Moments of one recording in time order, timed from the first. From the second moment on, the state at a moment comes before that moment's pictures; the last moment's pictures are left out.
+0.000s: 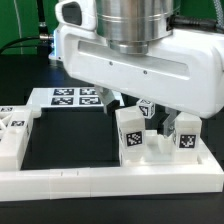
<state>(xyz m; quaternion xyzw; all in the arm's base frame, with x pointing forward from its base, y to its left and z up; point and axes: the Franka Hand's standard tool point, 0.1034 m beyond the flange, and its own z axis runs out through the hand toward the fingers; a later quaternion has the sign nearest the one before) 0.650 0.035 0.086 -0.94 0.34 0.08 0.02</state>
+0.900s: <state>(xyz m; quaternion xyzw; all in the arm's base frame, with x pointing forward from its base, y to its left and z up) 0.650 0.027 0.083 -1.00 0.05 0.07 0.04</state>
